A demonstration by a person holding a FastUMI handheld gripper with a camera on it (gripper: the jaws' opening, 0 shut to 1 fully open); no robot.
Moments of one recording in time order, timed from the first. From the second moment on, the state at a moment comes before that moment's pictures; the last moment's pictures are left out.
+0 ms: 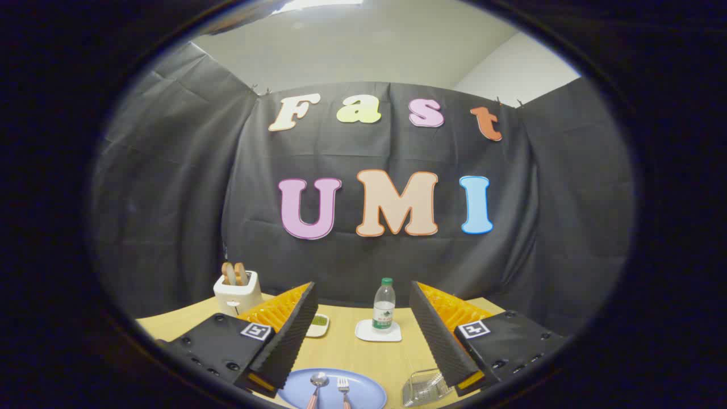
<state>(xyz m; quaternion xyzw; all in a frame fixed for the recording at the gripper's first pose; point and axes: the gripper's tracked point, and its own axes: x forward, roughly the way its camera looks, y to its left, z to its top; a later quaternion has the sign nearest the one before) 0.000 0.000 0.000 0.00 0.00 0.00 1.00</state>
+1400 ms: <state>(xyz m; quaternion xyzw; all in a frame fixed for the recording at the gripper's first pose) 0.003 0.000 -0.107 -0.01 0.19 0.08 0.98</state>
